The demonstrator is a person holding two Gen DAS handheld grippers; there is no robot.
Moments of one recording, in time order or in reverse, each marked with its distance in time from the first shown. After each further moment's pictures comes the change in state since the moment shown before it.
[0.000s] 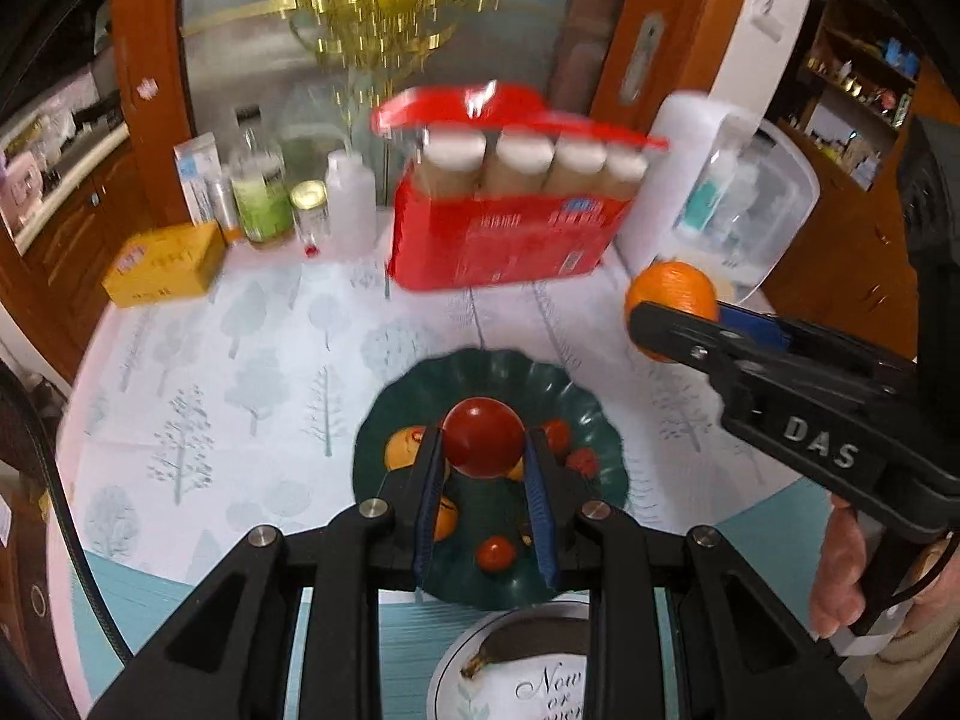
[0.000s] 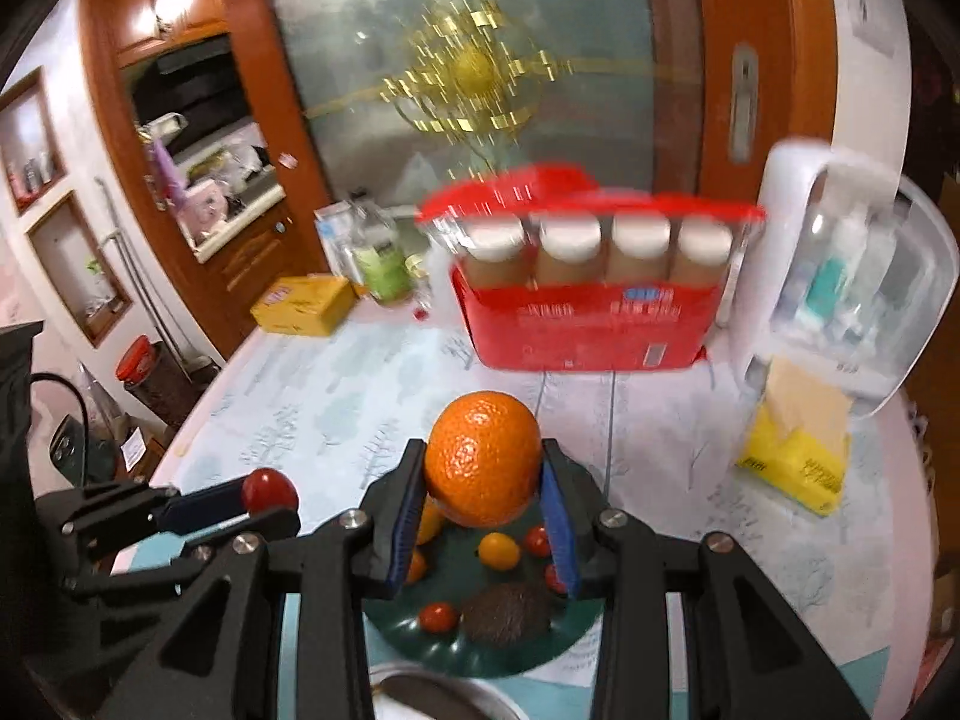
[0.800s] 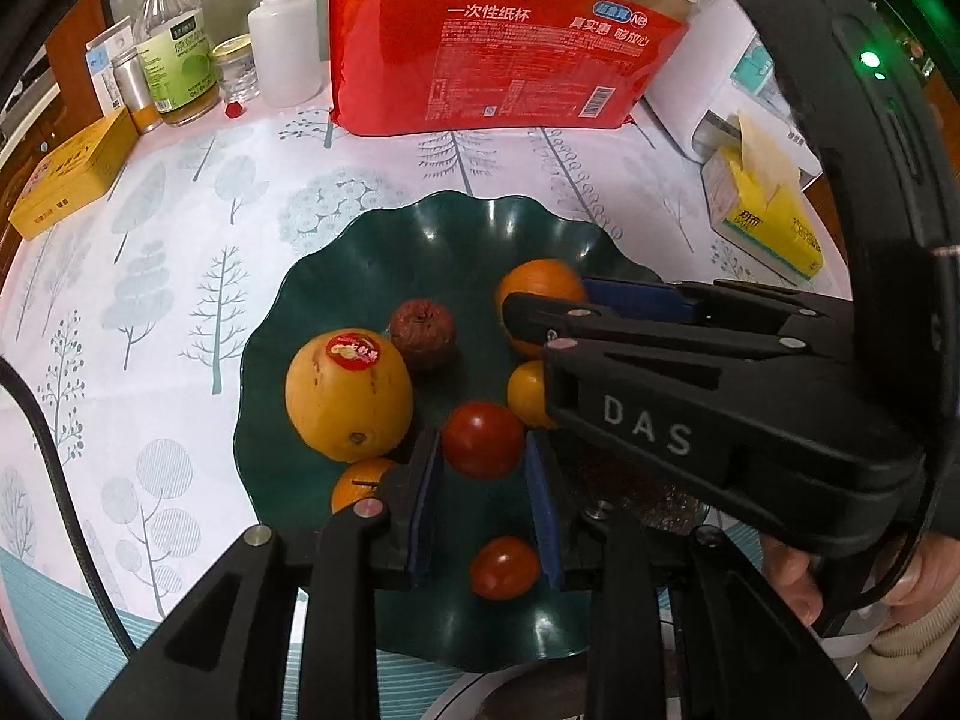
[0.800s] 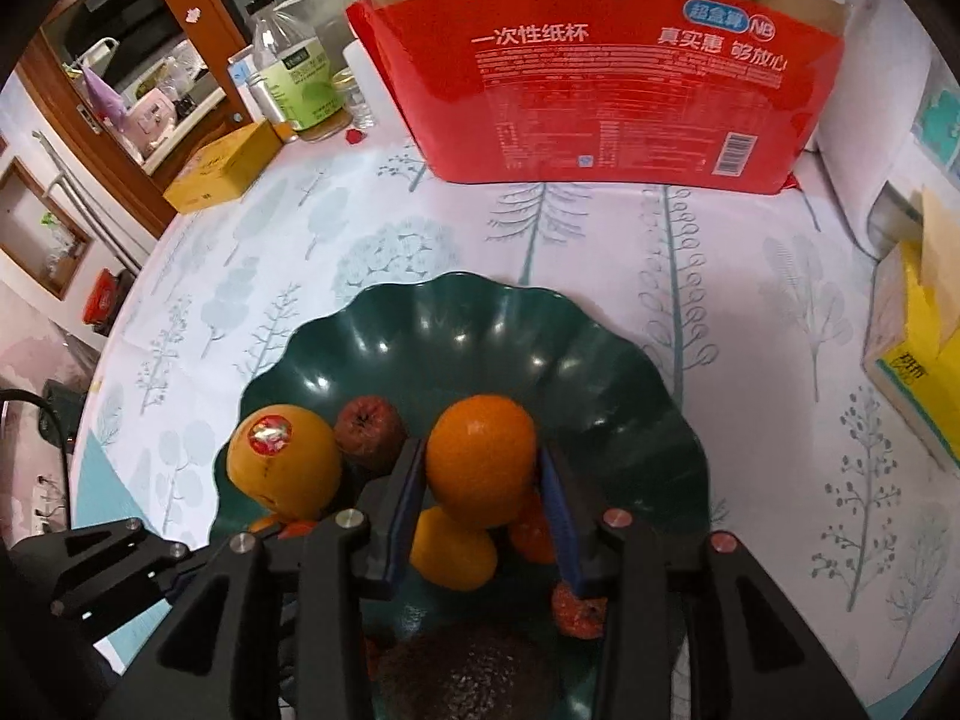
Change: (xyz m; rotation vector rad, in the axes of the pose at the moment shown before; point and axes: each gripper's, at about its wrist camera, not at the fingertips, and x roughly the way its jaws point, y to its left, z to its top) left arm 0.142 -0.003 -0.038 0.020 0.224 -0.020; right arm 0.171 -0.027 -0.058 0.050 0.301 0.035
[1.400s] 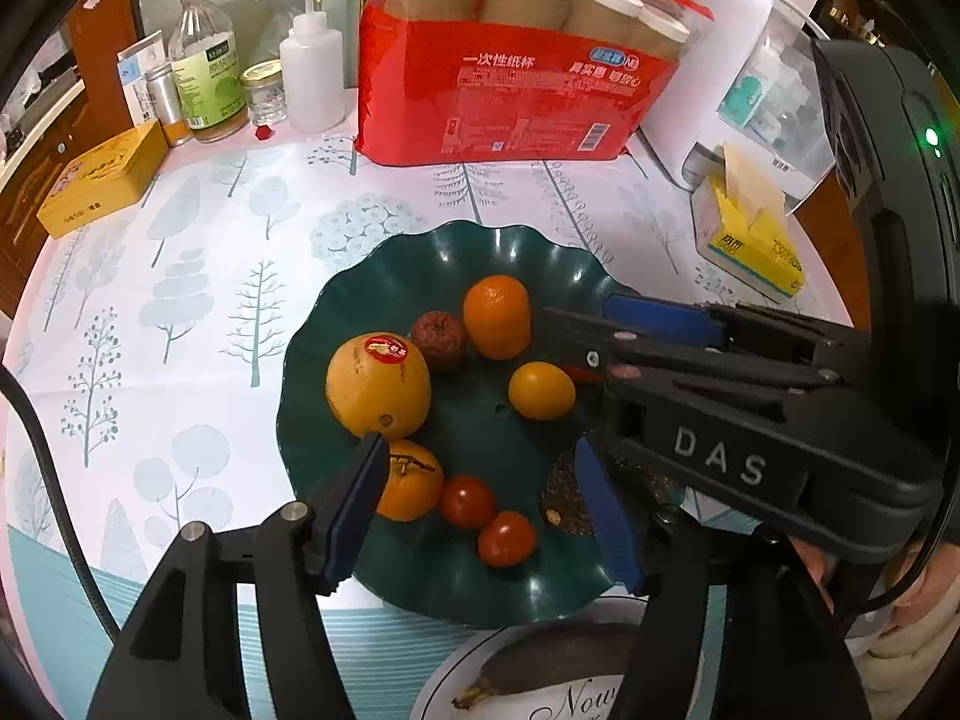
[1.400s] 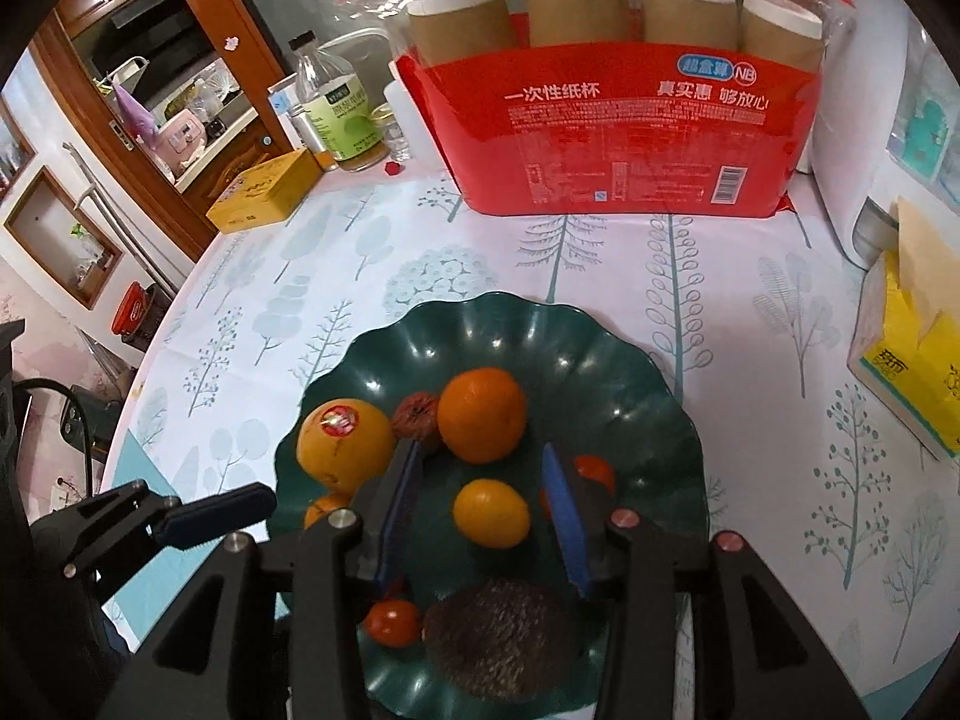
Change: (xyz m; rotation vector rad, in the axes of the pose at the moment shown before) left arm -0.040 0.002 -0.008 -0.021 -0.053 0.008; right arm -0.040 0.009 -0.011 -0.009 -0.062 0.044
